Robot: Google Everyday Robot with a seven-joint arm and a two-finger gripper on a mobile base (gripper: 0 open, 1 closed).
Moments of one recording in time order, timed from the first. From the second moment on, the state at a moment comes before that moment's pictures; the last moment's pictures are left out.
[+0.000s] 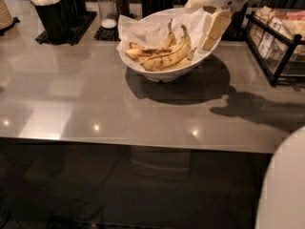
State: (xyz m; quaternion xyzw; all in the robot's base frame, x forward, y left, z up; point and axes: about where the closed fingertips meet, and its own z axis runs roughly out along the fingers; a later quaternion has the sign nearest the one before) arm 0.640 -0.115 0.982 -0.76 0.60 0.04 0.26
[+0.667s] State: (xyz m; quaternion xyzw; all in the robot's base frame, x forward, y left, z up) arm 0.683 -0.069 0.951 -0.79 0.55 0.07 0.26
